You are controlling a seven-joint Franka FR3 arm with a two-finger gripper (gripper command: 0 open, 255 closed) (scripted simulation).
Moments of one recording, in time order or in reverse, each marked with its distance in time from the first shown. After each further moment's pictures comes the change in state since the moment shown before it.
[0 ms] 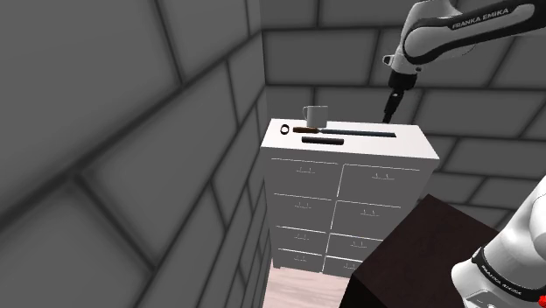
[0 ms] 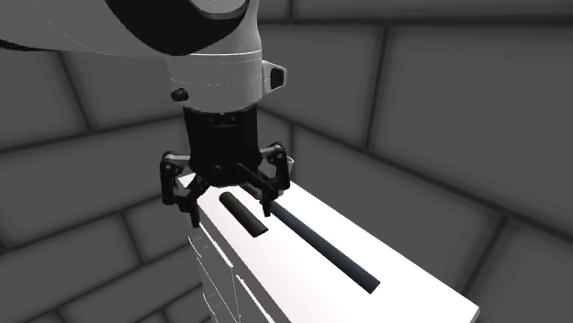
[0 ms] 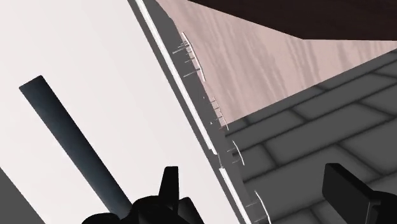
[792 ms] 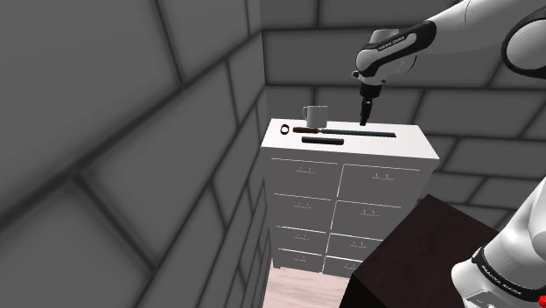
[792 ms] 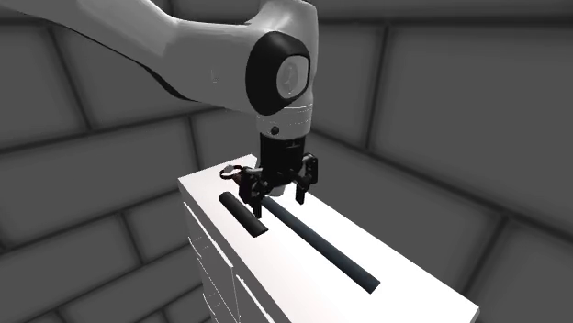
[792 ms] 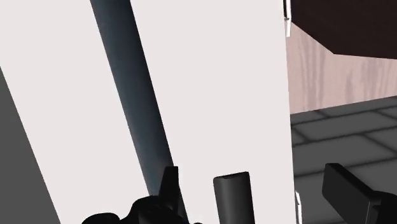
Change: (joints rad) arm -0.016 0.545 -0.071 0.383 0.258 0.069 -0.487
